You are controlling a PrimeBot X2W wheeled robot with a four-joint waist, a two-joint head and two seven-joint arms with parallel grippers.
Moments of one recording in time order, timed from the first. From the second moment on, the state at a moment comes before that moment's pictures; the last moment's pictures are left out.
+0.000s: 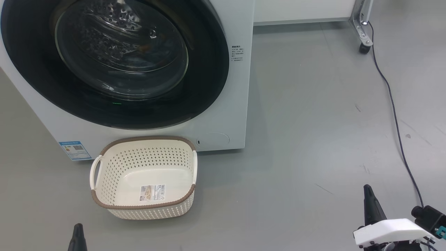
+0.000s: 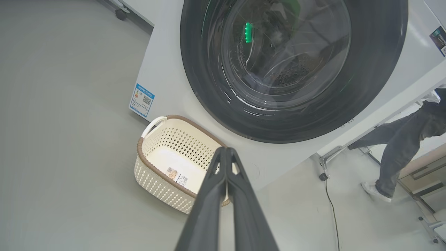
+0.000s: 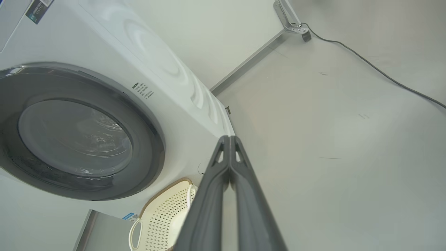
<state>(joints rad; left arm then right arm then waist) 0.12 0.08 -0.06 0.15 -0.78 -0.12 -0.16 0.10 -0.03 0.03 0.20 0.76 0.11 -0.15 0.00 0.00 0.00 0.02</state>
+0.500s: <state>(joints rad) 0.09 0.08 -0.05 0.17 -0.98 -0.12 -0.11 0.07 -0.04 0.01 0.21 0.96 0.11 -0.10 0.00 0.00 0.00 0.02</state>
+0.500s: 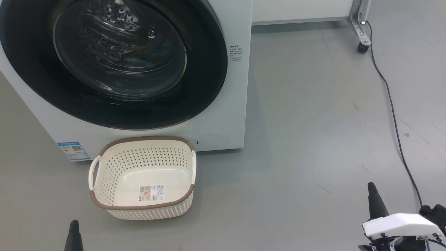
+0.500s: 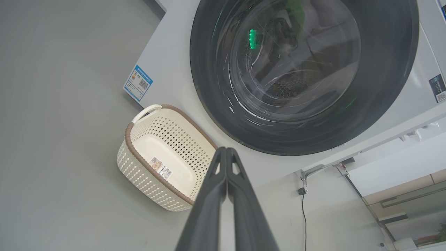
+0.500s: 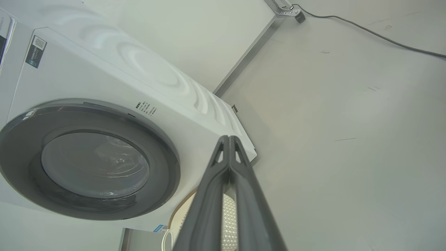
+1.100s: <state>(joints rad) 0.04 0.08 -0.03 0.20 -1.22 -0.12 -0.05 0.03 -0.06 -0.02 0.23 1.21 0.11 -0.05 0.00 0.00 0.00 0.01</state>
